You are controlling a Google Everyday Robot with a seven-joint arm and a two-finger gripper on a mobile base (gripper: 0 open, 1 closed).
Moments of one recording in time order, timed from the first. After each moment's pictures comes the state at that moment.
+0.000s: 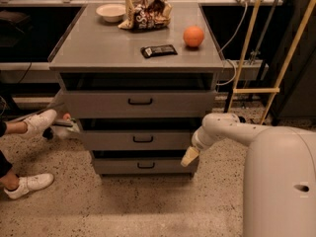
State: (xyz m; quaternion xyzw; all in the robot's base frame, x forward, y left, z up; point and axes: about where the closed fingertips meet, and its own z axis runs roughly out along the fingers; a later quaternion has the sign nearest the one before) arm 0.694 -0.164 0.428 -0.50 0.84 0.05 0.20
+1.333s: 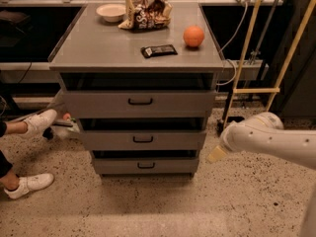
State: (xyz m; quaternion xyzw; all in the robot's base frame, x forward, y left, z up) arm 0.630 -0.253 0.557 -0.42 0.86 -0.08 0.26
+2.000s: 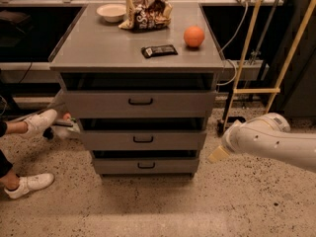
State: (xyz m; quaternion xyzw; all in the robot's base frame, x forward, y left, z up) arm 0.613 -0.255 0.585 -0.40 0.87 -0.09 0.28
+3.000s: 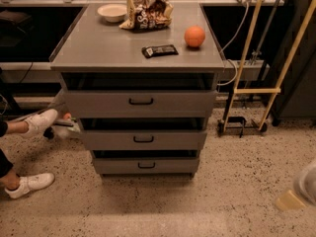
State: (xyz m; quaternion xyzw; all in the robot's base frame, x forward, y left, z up) arm 0.422 -0.394 0.667 -0.33 0.90 -0.21 0.19
